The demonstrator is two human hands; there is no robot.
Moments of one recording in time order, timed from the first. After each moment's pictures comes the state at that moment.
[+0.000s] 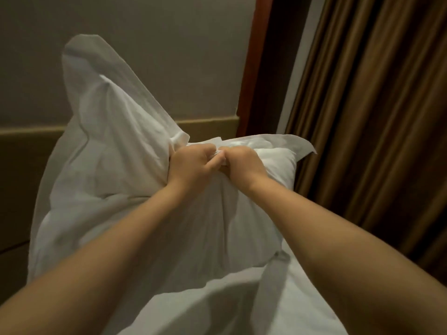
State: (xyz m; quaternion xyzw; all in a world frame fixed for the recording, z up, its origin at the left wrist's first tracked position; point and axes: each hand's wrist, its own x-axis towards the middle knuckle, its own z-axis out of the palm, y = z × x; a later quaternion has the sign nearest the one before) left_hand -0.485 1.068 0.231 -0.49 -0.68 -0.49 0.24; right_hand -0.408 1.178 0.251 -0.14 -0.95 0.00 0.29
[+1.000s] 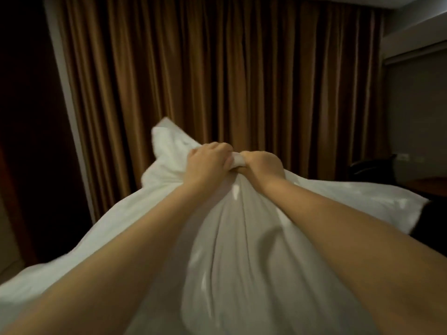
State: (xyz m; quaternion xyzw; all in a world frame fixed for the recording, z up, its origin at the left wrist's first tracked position) left_hand 0.172 1.139 0.313 -0.77 -0.45 -0.37 0.26; right_hand 0.318 1.167 0.304 -0.58 -0.74 -0.10 0.34
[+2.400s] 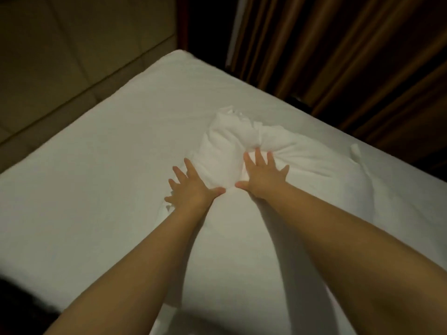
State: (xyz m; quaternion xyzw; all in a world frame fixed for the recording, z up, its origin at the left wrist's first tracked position) left_hand -0.283 1.185 -0.126 -0.23 -0.90 -0.17 -0.33; right_hand -0.169 1.305 -0.090 -0.46 -0.85 0.08 -0.24
